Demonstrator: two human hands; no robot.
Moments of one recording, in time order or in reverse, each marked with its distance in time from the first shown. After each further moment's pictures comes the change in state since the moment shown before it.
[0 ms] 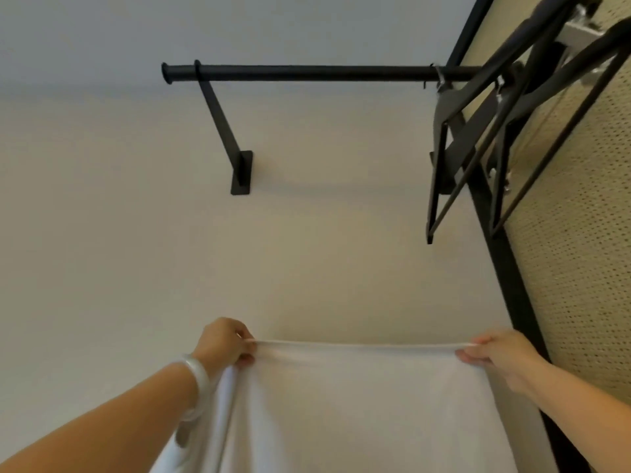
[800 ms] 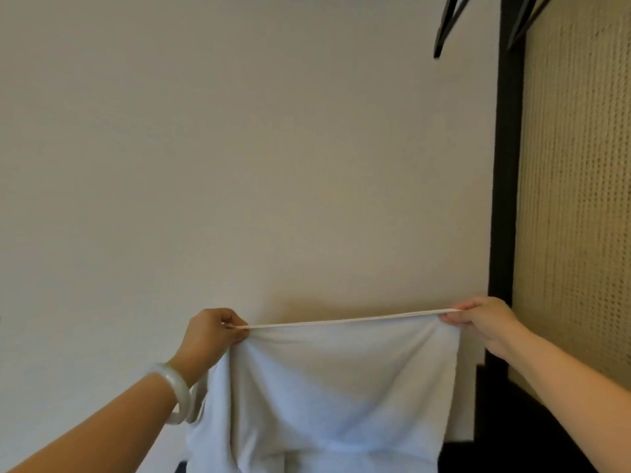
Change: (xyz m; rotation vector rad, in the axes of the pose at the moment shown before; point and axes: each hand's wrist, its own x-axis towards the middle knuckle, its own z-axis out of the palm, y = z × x) left_hand -0.201 -0.156 0.086 -0.018 -0.224 -0.201; right_hand -0.135 0.193 -0.046 -0.176 -0.117 0.365
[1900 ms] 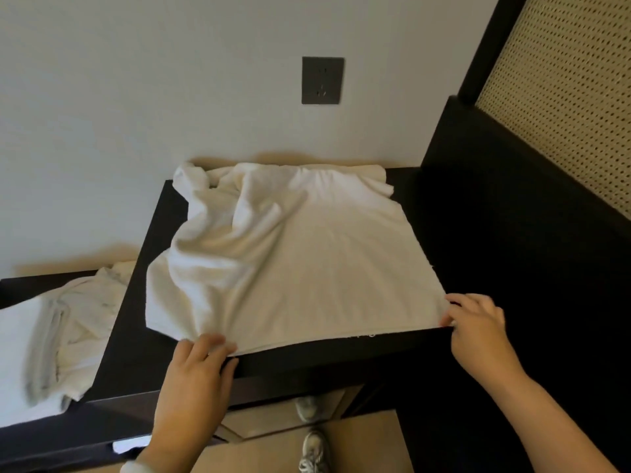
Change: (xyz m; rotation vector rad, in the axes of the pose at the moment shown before) left_hand -0.427 -0.170 0.061 0.509 -0.263 0.219; right_hand -0.353 0.294 -0.055 -1.252 -0.166 -0.049
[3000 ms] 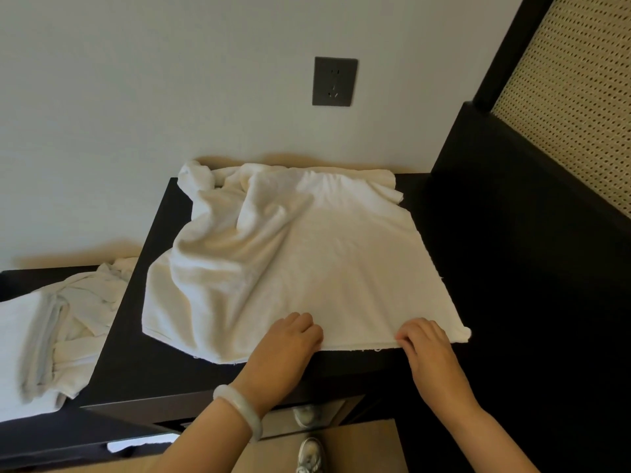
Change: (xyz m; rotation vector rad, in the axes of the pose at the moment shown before) left_hand 0.072 0.073 0.040 -0.182 -0.317 0.323; right_hand -0.014 -0.055 0.036 0.277 -0.002 -0.237
